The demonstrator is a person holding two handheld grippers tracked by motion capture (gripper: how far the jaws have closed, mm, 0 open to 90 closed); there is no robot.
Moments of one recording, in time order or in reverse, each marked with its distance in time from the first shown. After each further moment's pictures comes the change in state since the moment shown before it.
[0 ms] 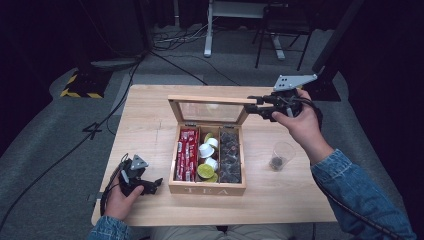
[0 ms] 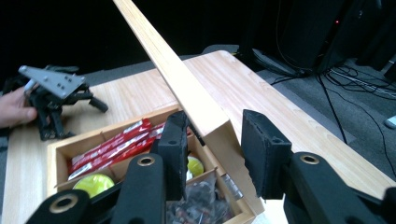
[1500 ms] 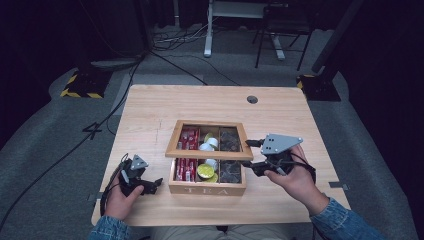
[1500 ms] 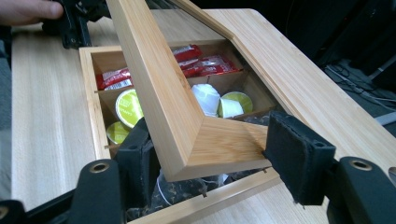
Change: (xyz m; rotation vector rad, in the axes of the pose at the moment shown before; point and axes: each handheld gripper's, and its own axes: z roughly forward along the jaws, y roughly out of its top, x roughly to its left) left arm 0.000 0.000 0.000 -0.001 0.000 -0.002; right arm 0.096 -0.082 0.009 0.097 -0.054 -0.197
